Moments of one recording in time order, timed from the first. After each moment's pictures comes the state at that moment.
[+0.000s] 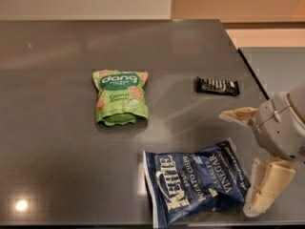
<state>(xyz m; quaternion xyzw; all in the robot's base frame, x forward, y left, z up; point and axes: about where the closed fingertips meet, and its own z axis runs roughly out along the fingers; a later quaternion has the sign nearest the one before) 0.339 -0.153 0.881 -0.69 0.69 0.13 0.19</state>
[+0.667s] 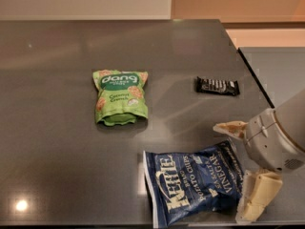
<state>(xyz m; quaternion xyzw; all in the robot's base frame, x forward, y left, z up) 0.335 -0.148 0.847 -0.69 0.69 0.15 0.18</state>
